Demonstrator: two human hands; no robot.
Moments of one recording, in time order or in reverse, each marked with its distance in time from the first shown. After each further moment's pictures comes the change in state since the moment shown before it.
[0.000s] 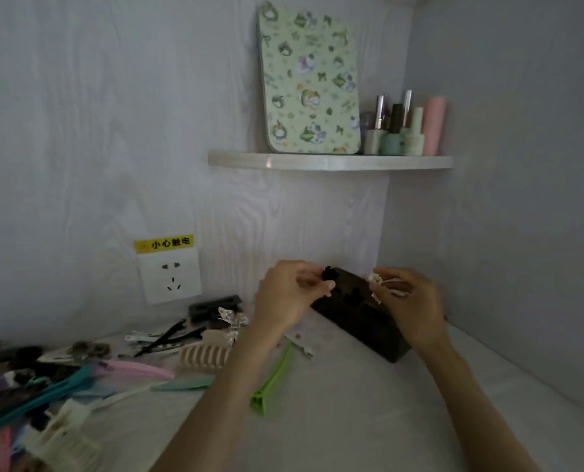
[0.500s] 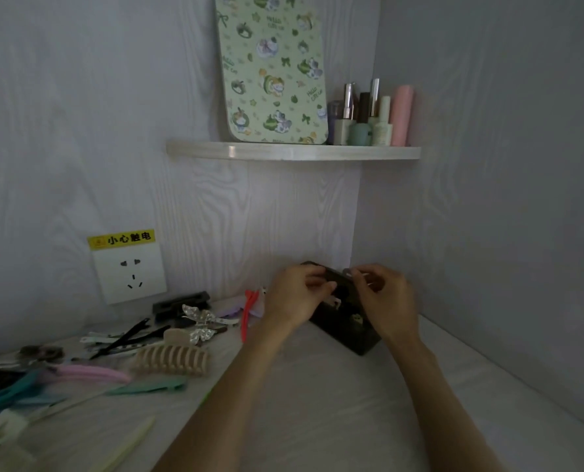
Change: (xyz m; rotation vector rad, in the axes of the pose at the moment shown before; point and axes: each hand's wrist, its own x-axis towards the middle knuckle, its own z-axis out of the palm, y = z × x) left_hand 0.015 0.006 0.058 0.022 -0.158 -0.012; right_hand 0.000 0.017 -0.004 -0.166 0.060 0.023
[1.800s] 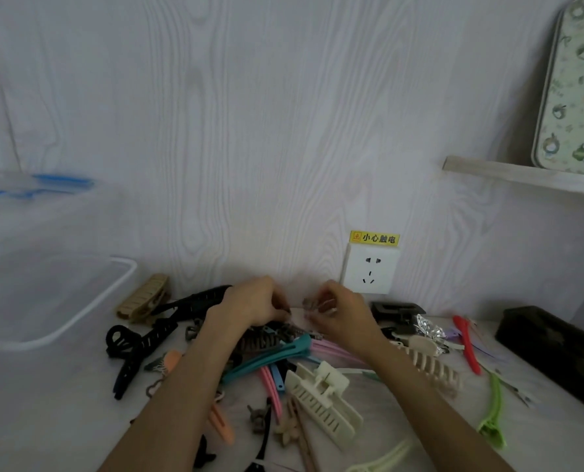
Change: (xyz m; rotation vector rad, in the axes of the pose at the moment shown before) left_hand -0.144 -0.153 -0.306 0.586 -0.042 -0.422; right_hand -0.114 -0.224 0.238 0.158 -0.826 -0.224
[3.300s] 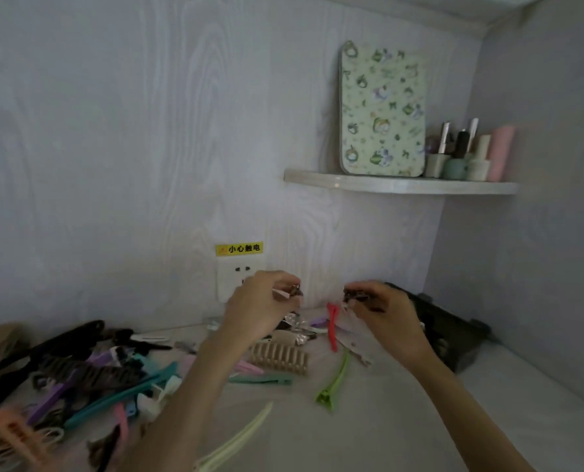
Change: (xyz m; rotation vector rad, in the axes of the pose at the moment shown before) left_hand -0.008 0.187 0.043 -0.371 0.243 0.266; right_hand -0.107 0.076 -0.183 0.108 0.459 0.058
